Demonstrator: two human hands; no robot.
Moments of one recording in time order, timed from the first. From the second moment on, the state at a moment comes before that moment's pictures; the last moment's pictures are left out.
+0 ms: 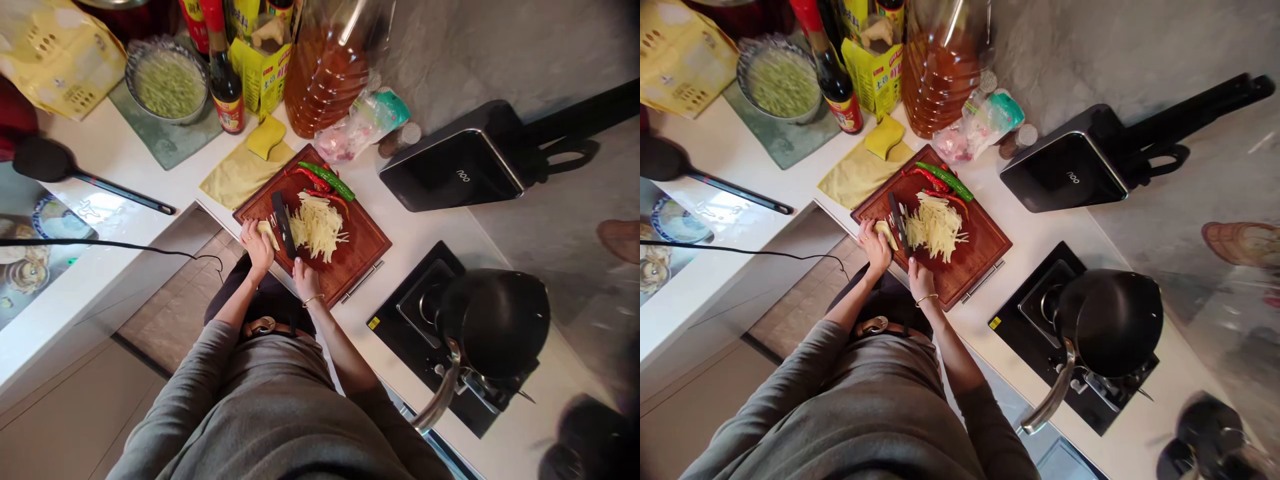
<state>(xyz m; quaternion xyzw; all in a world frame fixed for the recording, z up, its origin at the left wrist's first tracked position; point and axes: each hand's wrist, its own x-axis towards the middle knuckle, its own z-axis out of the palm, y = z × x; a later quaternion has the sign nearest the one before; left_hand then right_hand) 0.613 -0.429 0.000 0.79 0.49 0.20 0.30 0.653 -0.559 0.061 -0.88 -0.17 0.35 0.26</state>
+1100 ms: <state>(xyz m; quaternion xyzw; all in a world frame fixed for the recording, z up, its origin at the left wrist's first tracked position) 0.612 -0.433 0.001 0.80 0.49 0.18 0.30 0.661 -0.559 0.056 -0.88 -0.11 0.35 0.30</state>
